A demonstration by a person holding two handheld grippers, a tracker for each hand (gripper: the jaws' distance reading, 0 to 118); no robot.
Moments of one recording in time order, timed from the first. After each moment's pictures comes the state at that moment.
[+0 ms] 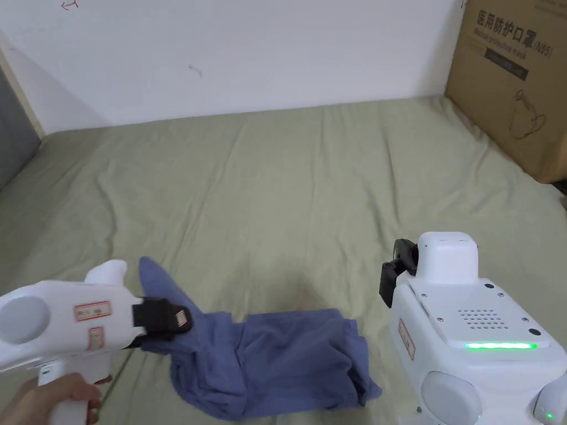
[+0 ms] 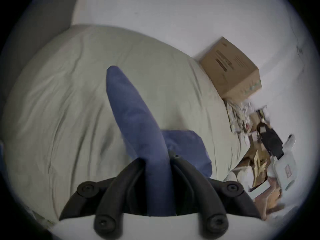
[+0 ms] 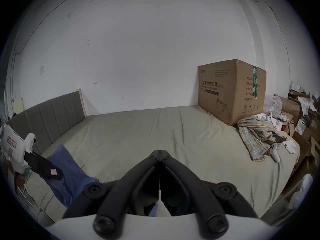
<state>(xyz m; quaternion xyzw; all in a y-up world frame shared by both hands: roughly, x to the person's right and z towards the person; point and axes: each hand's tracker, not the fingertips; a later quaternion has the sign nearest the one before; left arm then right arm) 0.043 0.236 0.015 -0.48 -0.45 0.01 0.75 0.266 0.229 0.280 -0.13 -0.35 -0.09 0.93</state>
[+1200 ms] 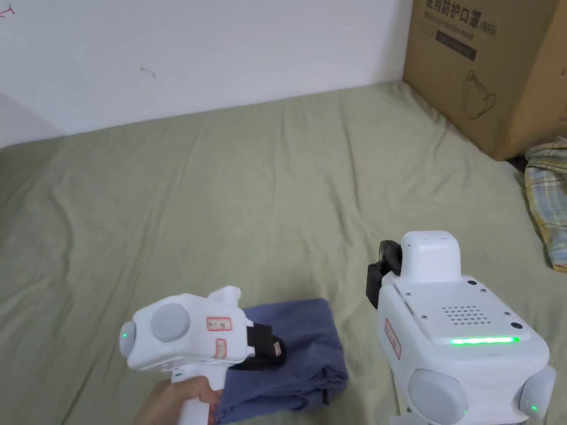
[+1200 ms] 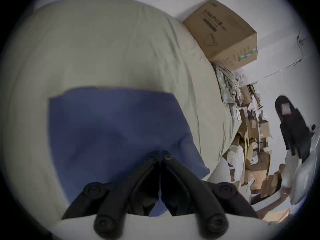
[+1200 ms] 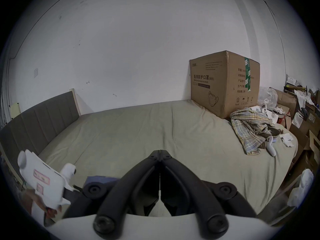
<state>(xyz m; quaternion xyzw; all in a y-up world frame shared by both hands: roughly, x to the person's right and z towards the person) 0.176 0.131 0.075 -0.59 -0.50 -0.02 0.63 0.294 0.215 0.309 -0.14 -0.36 -0.11 0.91</state>
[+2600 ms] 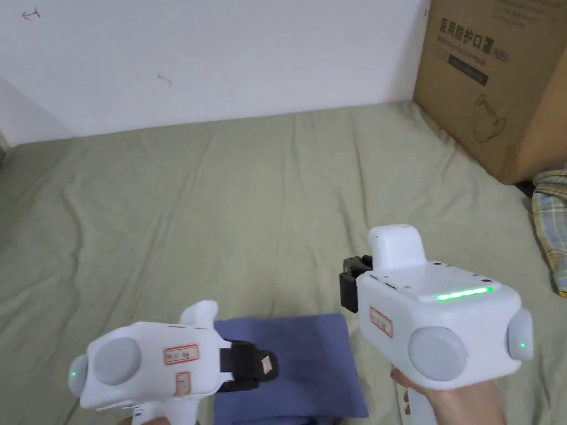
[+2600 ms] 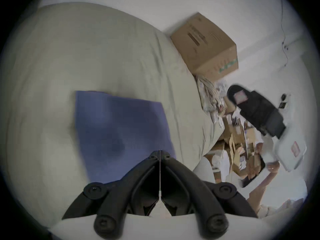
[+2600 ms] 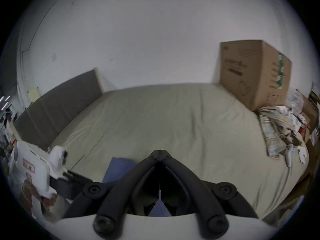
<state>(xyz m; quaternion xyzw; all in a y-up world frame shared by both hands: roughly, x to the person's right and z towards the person) 0.091 0.178 0.072 -0.54 -0.53 0.06 0.64 0.298 0.240 0.264 -0.26 -0.22 -0.12 0.93</state>
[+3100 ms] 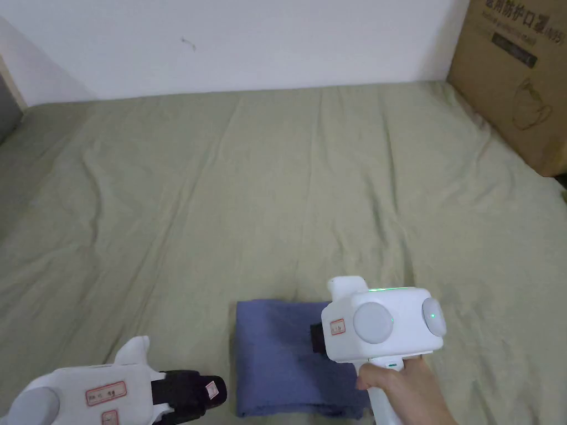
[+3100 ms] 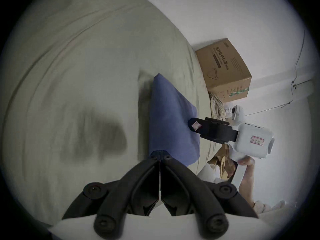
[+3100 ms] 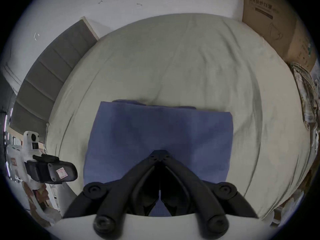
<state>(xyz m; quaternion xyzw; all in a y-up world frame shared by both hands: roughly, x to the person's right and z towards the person) 0.001 0.112 0.026 -0.59 -0.46 0.16 0.64 0.300 0.125 0.175 -0.49 -0.16 -0.23 0.83</state>
